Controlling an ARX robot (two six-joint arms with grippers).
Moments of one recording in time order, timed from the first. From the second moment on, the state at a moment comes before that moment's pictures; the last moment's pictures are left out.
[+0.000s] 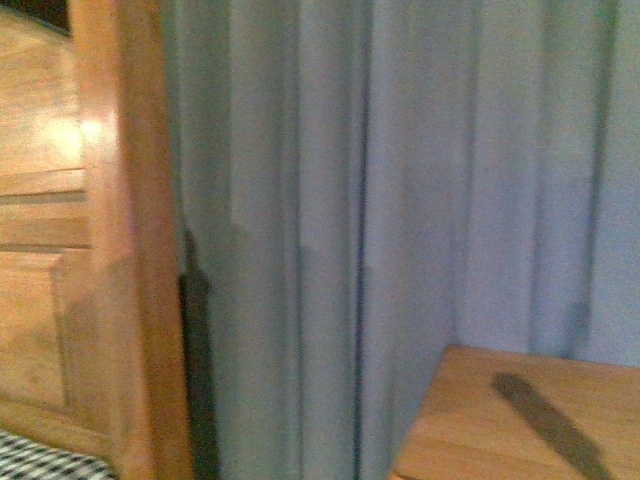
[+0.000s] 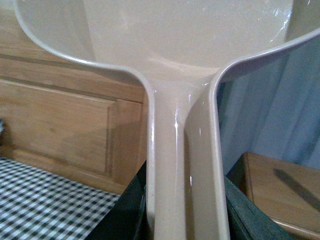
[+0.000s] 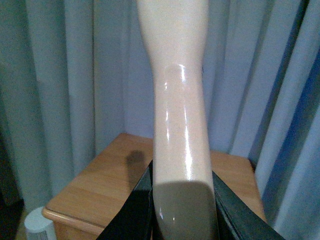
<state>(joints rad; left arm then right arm) 0.21 0.25 0.27 0.26 0.33 -0.18 0.43 0.43 0.42 0.18 0.49 -0.13</state>
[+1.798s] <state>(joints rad) 0.26 0.34 0.45 -0.26 0.22 -0.05 0.43 0.42 0.42 0.18 0.49 -0.14</state>
